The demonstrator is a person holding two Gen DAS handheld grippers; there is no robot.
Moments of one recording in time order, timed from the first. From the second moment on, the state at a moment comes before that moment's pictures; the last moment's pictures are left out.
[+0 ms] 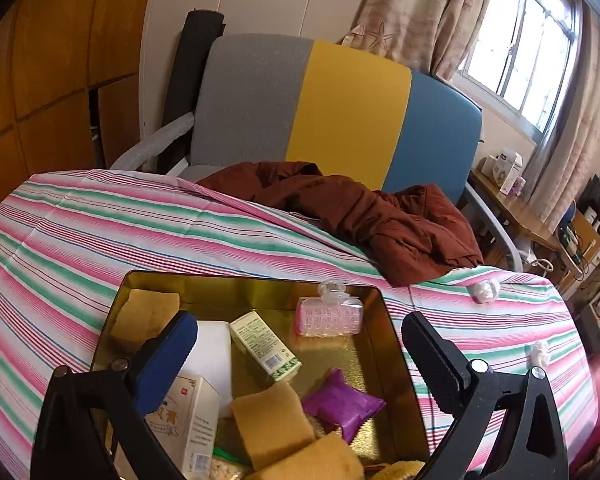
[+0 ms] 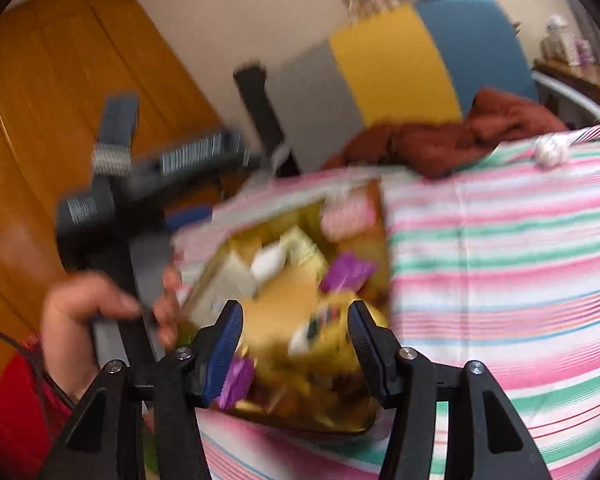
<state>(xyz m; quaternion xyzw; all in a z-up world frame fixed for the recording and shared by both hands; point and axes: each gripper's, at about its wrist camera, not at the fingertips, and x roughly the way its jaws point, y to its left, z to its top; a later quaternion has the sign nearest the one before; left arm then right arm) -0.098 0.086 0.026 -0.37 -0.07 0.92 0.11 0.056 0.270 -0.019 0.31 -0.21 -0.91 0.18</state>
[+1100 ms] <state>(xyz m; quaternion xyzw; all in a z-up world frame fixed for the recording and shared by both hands) -0.033 0.297 -0.034 -0.46 0.03 0.84 0.29 0.049 0.578 -0.075 0.32 -0.27 -0.88 -0.21</state>
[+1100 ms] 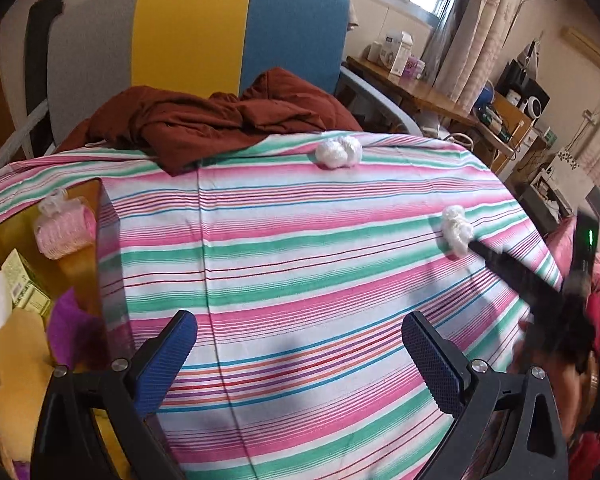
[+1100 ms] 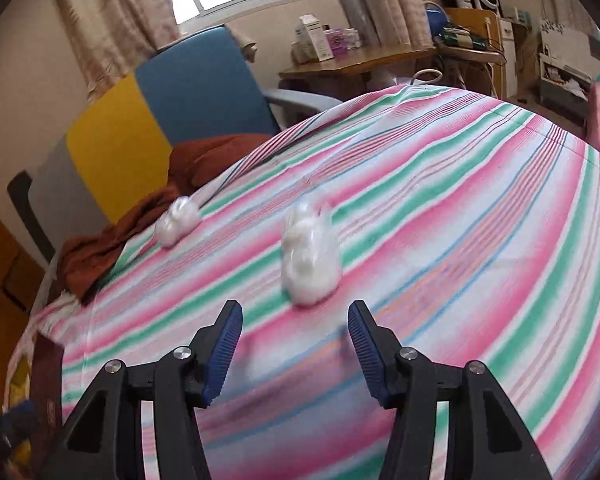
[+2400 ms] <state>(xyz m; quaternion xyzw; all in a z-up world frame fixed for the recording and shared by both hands) -0.191 0.500 -0.087 -0.35 0.19 0.87 0.28 0.007 0.611 -0.106 0.33 -0.26 -0.89 -0.19</state>
